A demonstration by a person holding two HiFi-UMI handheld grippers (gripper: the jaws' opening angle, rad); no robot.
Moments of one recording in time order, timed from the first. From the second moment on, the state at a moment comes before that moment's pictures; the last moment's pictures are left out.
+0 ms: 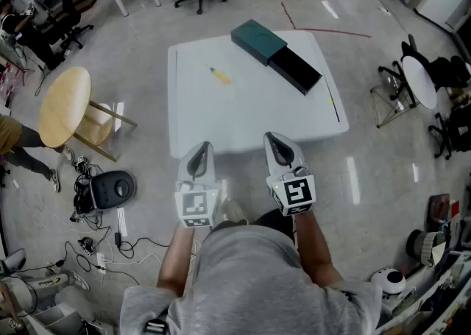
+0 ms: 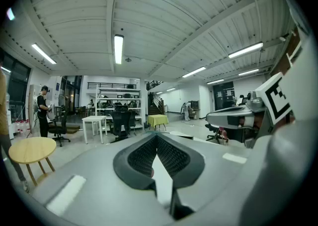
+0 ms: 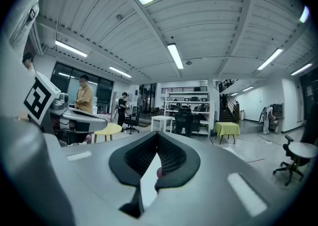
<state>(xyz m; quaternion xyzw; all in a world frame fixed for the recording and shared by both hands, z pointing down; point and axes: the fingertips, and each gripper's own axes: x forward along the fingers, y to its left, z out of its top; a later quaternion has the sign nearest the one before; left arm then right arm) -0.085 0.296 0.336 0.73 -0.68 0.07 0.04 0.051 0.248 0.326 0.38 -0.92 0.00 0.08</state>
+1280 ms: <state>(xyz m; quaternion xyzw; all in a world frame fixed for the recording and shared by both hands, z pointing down) -0.165 0.125 0.386 0.65 -0.75 0.06 0.11 -0.062 0.049 0.392 0.25 -0.95 0.04 0.16</state>
